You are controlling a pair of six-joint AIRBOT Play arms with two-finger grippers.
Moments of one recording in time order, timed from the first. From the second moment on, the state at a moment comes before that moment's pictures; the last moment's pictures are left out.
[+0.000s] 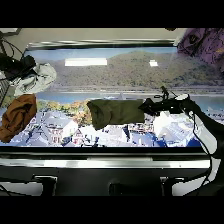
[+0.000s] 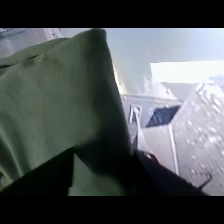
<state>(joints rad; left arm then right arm) 0.10 -1.61 1.99 1.39 -1.47 -1.86 -0.09 -1.74 1.16 -0.60 1.03 1.20</state>
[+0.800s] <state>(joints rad) 0.10 -1.61 1.99 1.39 -1.47 -1.86 -0.22 -1.74 1.75 -0.70 1.20 1.56</state>
